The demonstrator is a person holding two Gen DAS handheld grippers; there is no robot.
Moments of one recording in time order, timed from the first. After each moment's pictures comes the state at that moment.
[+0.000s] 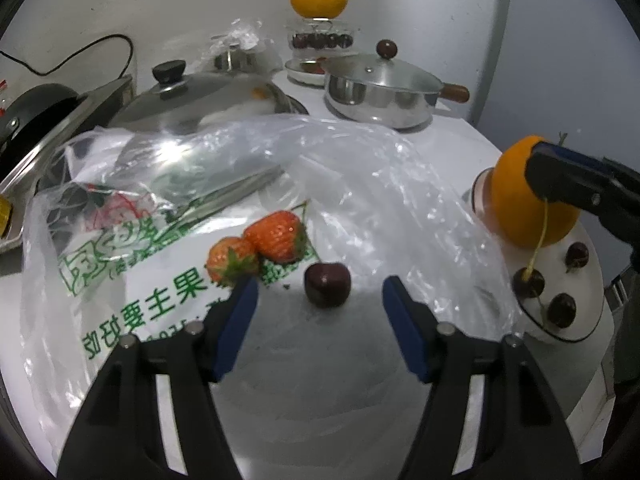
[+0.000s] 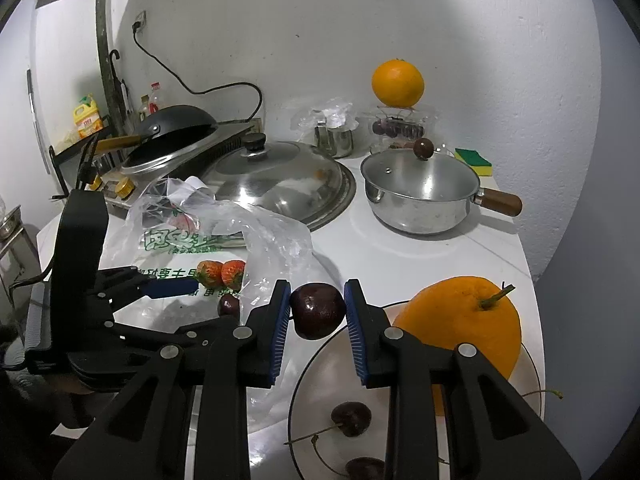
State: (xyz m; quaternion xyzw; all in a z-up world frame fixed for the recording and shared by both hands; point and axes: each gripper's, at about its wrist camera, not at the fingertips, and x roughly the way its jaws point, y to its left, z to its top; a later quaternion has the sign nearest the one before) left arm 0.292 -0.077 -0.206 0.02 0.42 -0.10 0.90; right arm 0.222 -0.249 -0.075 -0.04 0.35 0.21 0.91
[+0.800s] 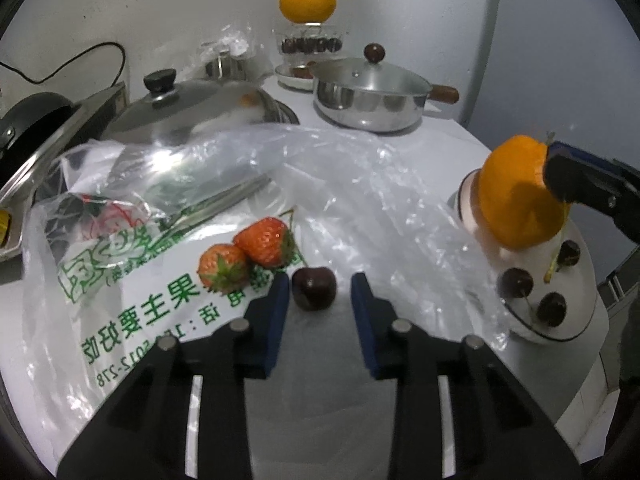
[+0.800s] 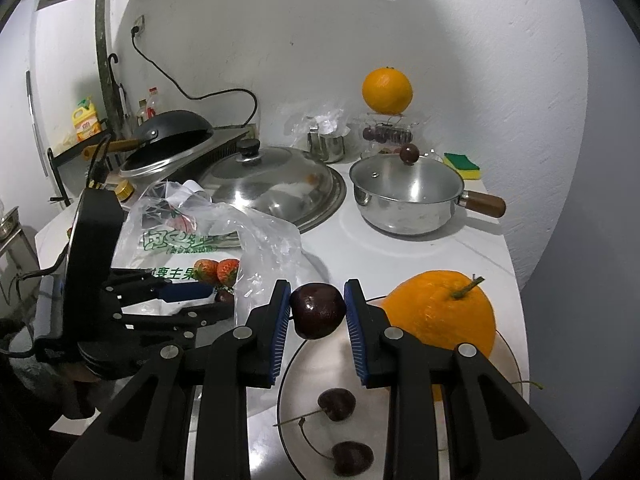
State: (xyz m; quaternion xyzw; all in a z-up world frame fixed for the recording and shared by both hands) left arm 0.287 -0.083 -0.196 0.03 0.41 -0.11 0.90; right arm 0.211 -0.262 -0.065 -0.04 0.34 0.20 0.92
